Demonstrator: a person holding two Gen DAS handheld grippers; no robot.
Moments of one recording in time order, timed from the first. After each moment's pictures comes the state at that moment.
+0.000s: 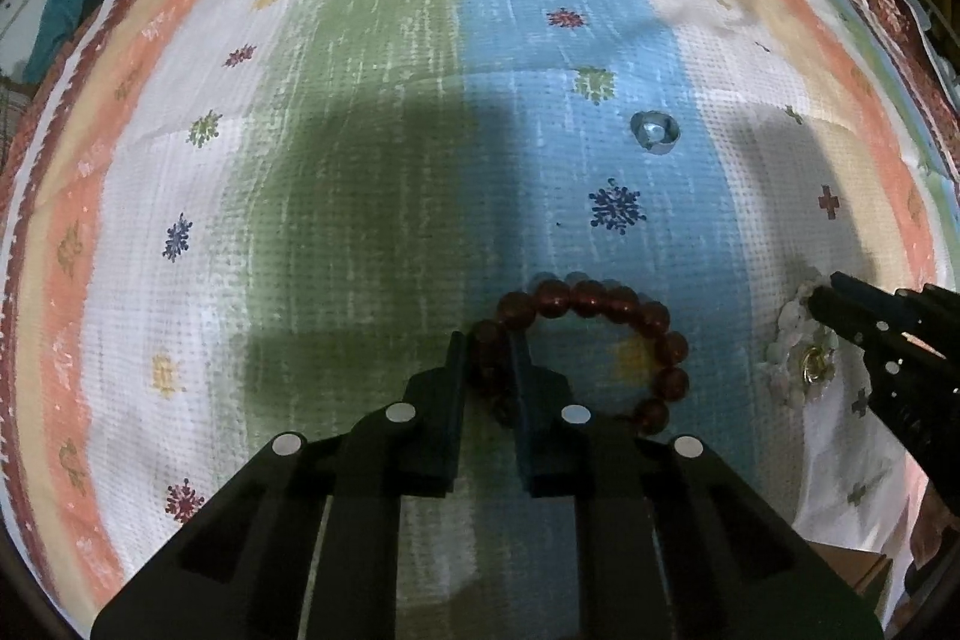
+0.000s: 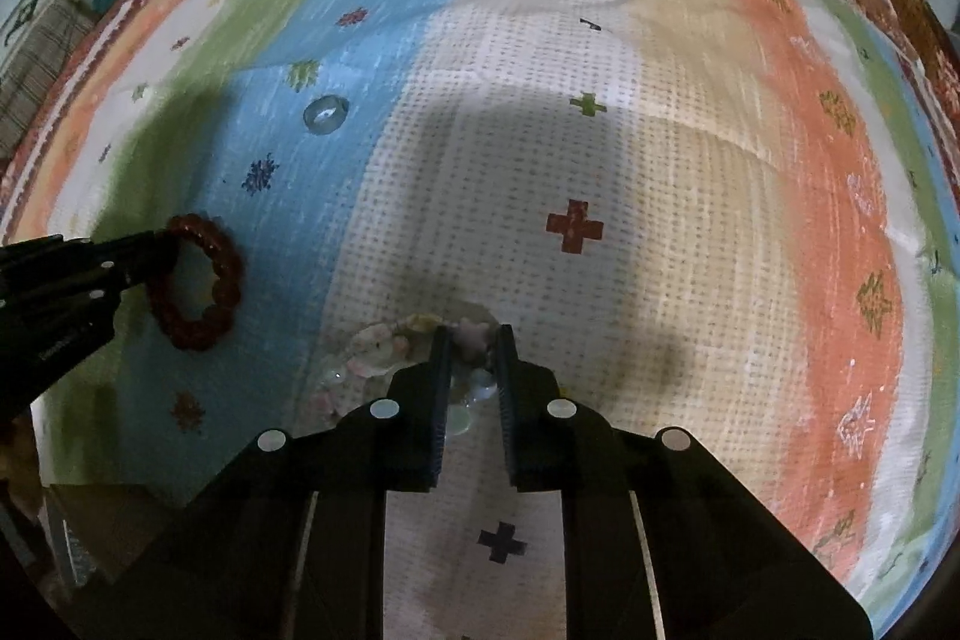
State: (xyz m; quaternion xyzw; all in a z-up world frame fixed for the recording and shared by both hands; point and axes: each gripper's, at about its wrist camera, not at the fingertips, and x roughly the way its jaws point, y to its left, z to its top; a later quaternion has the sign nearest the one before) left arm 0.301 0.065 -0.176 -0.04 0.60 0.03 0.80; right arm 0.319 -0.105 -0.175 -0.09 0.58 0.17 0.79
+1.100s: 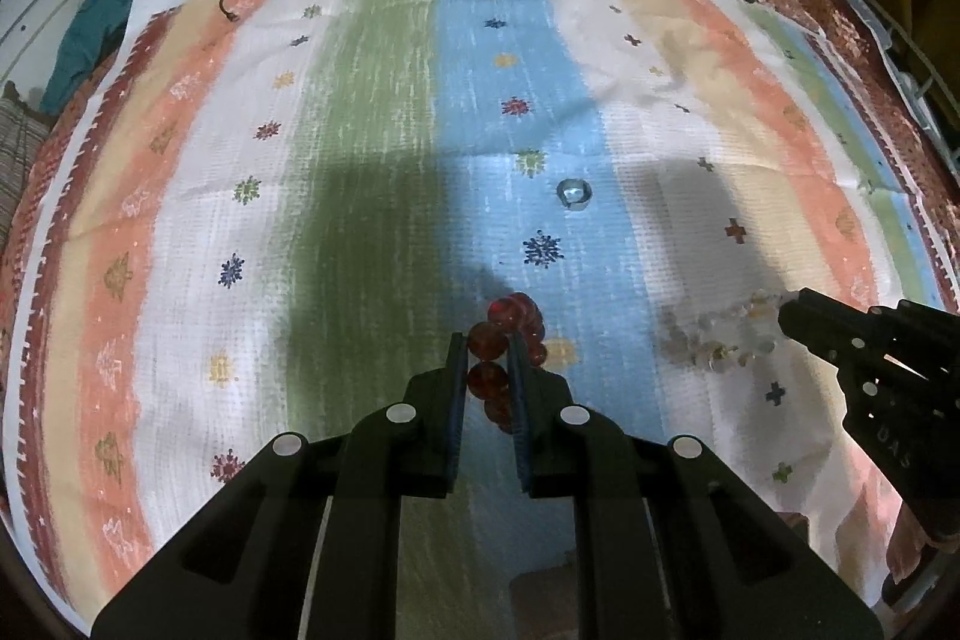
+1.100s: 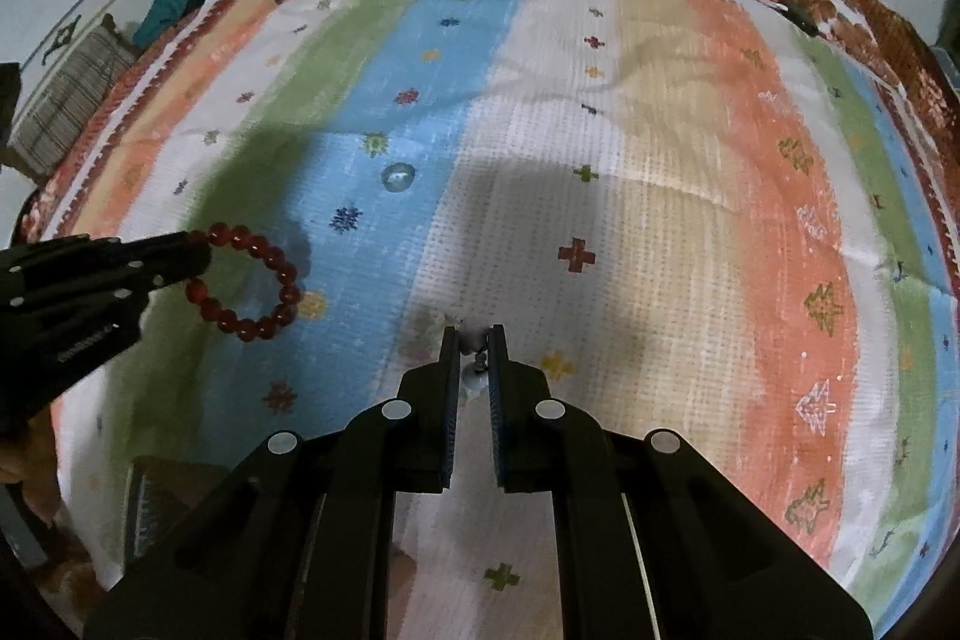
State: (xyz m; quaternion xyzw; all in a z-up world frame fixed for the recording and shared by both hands) left arm 0.278 0.050 -0.113 -0.05 0.55 0.01 0.83; right arm 0.288 -0.108 -0.112 -0.07 0.53 0.19 0.82
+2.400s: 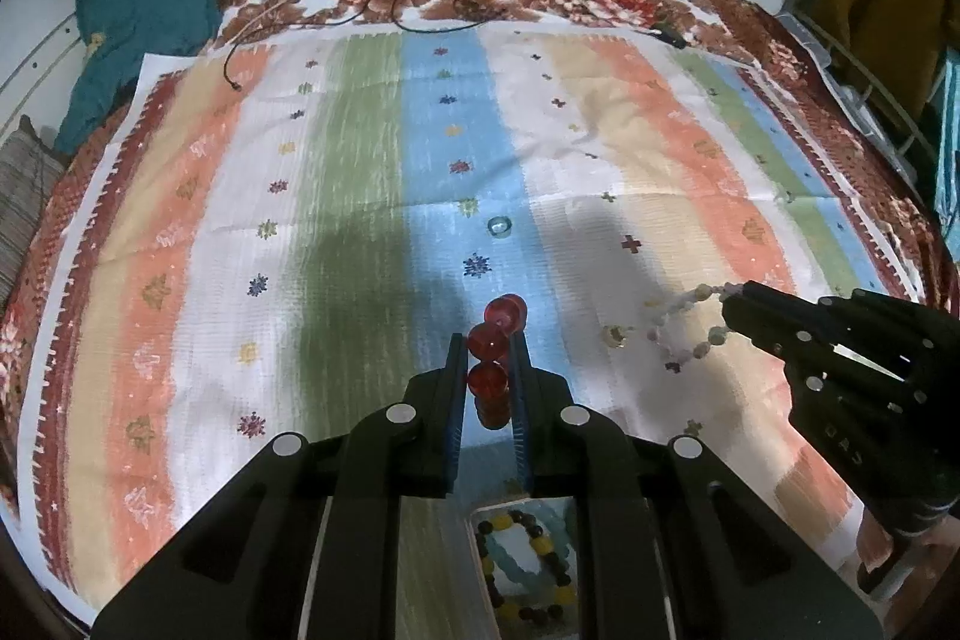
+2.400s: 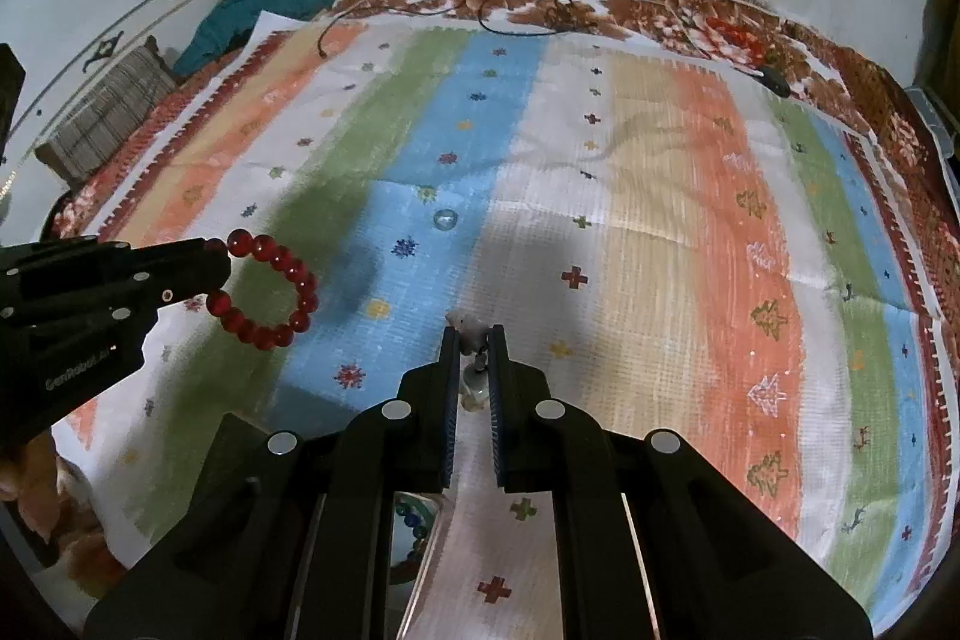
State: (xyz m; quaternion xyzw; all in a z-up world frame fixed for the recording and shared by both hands) left arm 0.216 0.025 -0.041 -0.04 0.49 -0.02 0.87; right arm 0.230 -0.118 -0.052 -0.07 0.47 0.20 0.86
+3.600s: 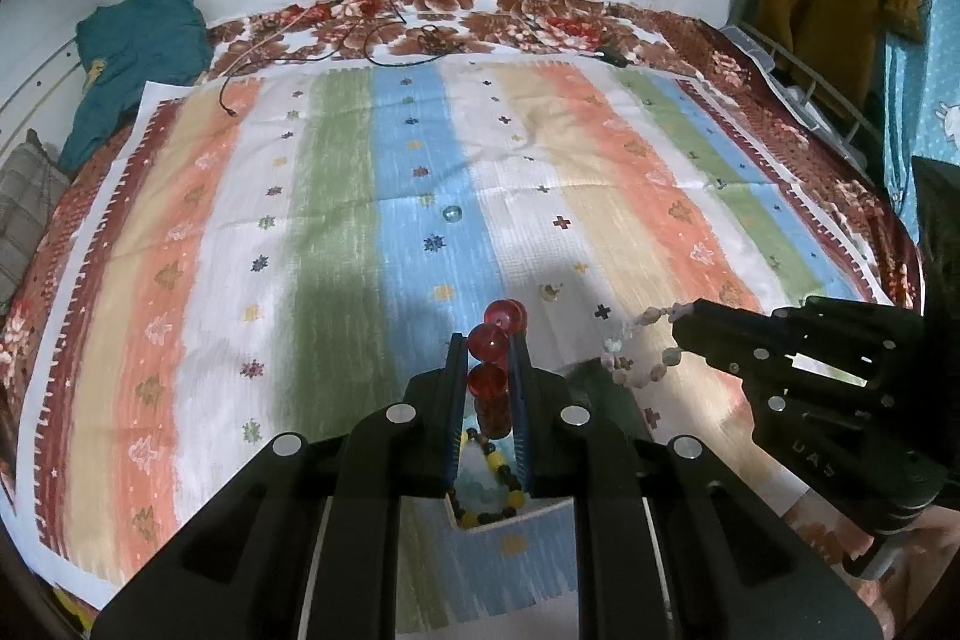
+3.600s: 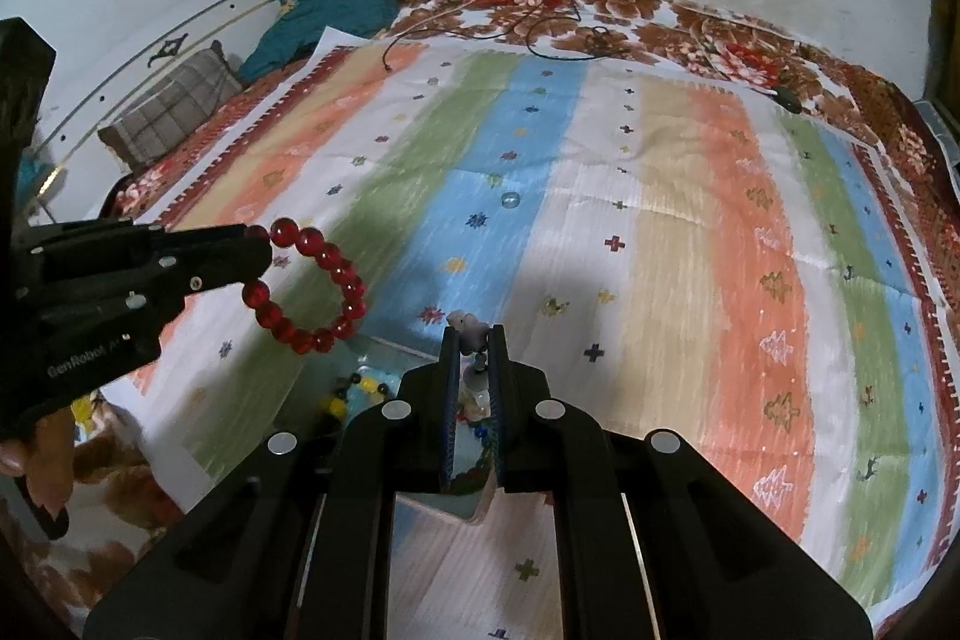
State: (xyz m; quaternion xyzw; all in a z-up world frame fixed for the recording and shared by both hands) left arm 0.128 0.008 -0.009 -0.04 0.44 -0.05 0.89; right arm 0.143 -0.128 -0.027 -0.06 0.44 0.25 0.86
